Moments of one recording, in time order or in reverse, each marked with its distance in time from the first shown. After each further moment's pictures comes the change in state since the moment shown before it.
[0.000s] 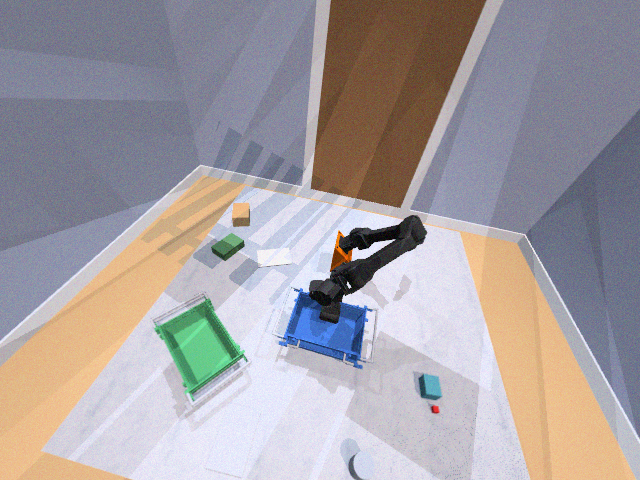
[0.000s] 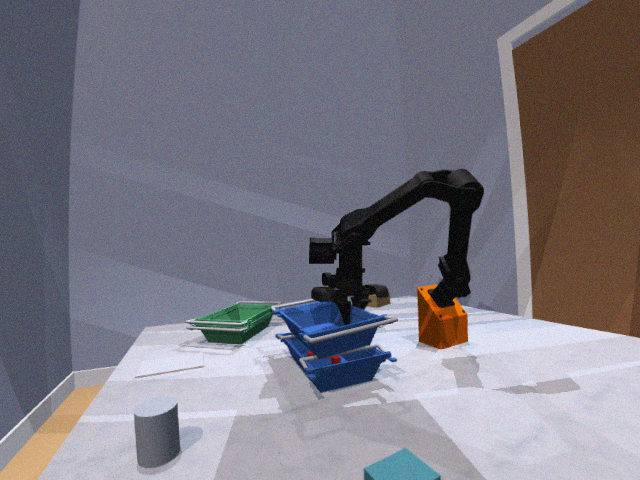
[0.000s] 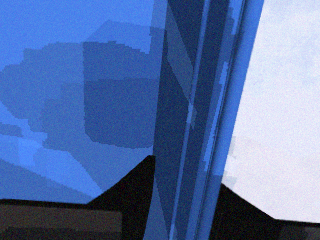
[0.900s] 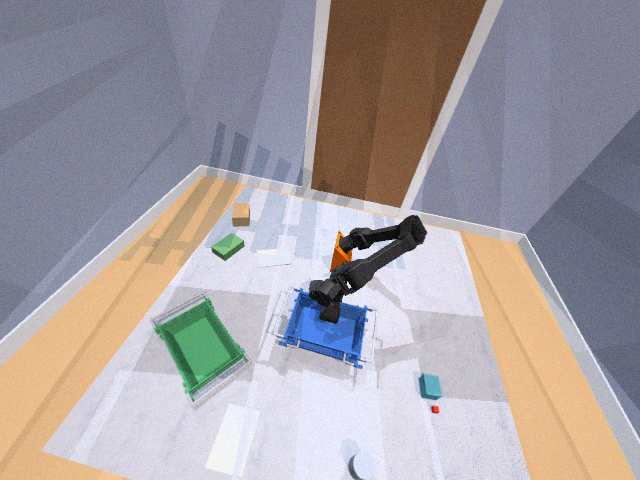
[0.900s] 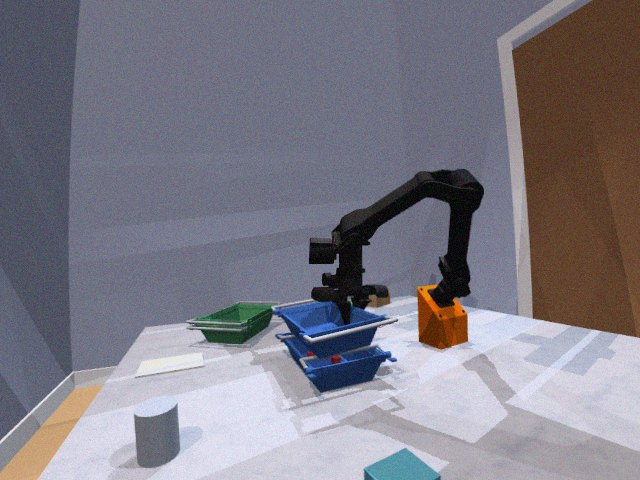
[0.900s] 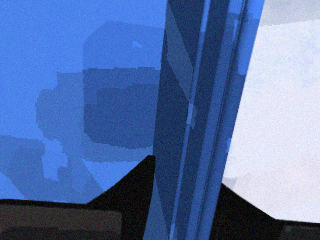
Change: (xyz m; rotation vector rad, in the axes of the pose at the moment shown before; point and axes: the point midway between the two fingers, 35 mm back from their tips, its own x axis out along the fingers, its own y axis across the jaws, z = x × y) arm 0.000 0.000 0.000 0.000 0.000 0.000
